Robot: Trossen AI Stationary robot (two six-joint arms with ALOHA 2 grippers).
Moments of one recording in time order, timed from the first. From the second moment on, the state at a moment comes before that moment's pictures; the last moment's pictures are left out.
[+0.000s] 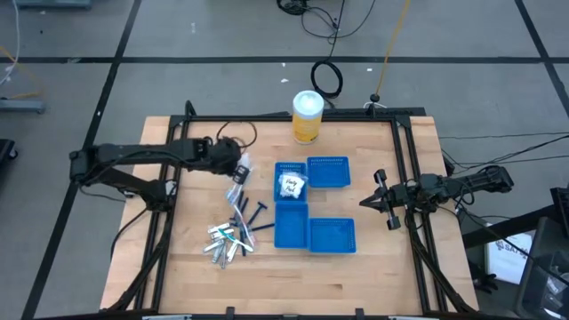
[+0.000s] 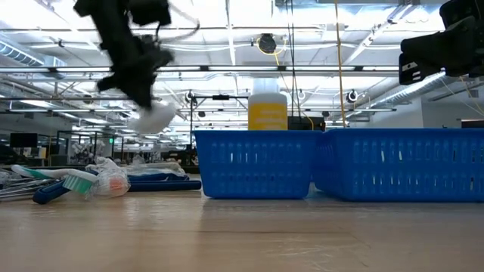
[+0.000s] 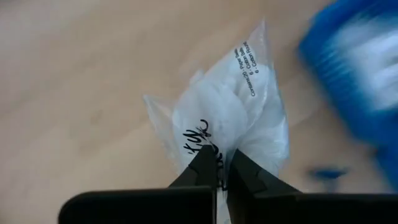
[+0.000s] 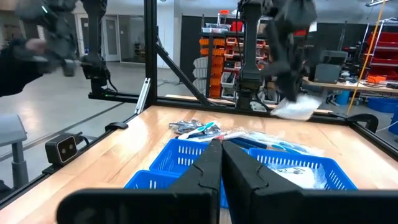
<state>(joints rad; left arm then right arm) 0.22 1.25 0.93 -0.76 -0.21 -0.71 0.22 0.06 0.02 0.10 0.02 -0.05</state>
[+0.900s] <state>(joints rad) 0.13 1.85 1.27 -0.46 -0.03 -0.47 0.22 0.06 0.02 0.10 0.02 -0.05</state>
